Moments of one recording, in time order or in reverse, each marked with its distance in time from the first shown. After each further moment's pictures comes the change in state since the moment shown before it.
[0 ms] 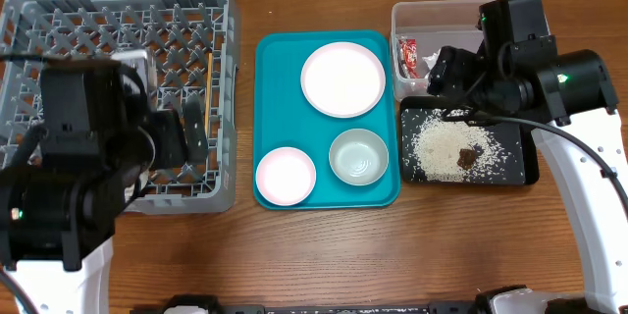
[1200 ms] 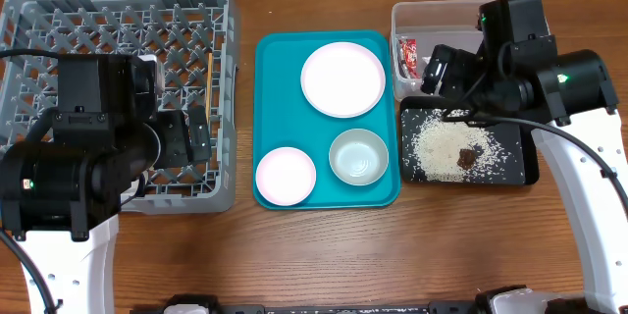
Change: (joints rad) left arm 0.000 0.054 0.000 -0.048 0.000 0.000; right arm 0.000 0.000 0.000 -0.017 -0.003 -0.003
